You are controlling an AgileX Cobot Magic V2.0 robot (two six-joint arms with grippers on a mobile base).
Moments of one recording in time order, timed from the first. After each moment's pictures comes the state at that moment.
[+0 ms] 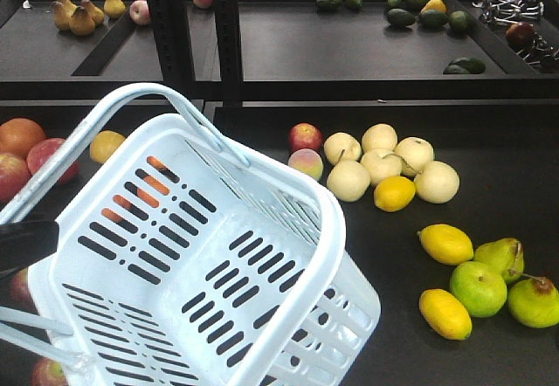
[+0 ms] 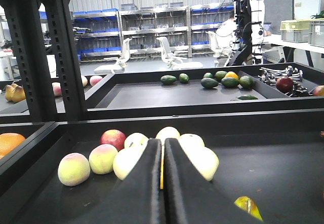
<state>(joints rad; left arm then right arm) -0.41 0.69 -0.90 -0.49 0.81 0.37 0.04 -0.01 0.03 -0.13 0.00 0.17</state>
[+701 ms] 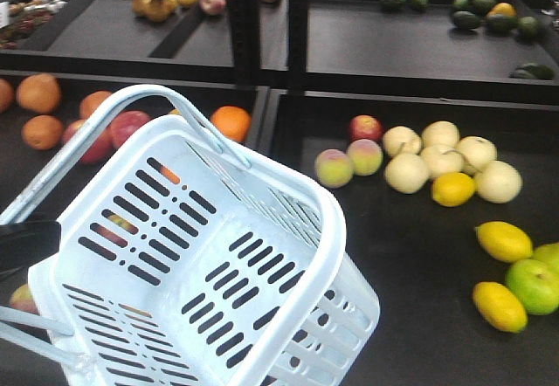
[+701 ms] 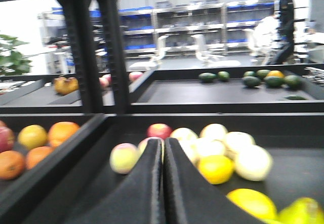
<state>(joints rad) -0.41 0.70 -0.90 -0.49 0.81 0.37 0.04 -0.01 0.03 -0.13 0.00 0.17</state>
